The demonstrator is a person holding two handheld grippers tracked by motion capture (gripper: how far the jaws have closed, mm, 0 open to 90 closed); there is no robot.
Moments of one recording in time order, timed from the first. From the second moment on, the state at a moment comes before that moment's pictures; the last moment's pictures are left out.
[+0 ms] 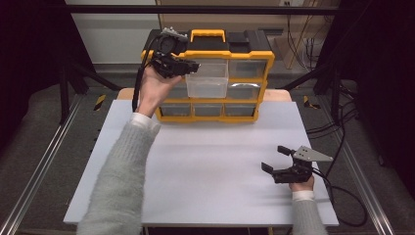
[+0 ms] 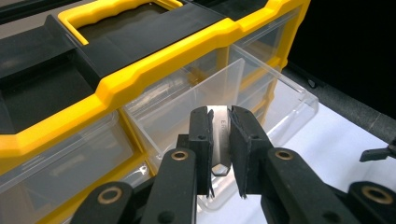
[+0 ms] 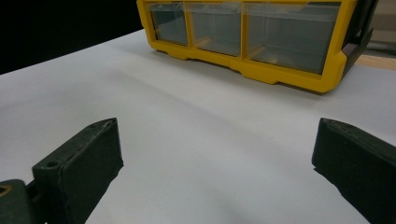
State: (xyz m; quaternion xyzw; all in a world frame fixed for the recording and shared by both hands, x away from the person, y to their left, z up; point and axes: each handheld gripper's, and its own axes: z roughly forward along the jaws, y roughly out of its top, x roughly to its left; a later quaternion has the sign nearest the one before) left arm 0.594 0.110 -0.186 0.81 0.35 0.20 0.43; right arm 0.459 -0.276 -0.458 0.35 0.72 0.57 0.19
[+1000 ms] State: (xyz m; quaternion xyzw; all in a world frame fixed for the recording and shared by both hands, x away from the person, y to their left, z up) left arm 0.603 0.108 -0.205 0.80 0.35 0.20 0.44; right arm 0.459 -0.277 -0.458 0.35 0.72 0.57 0.19
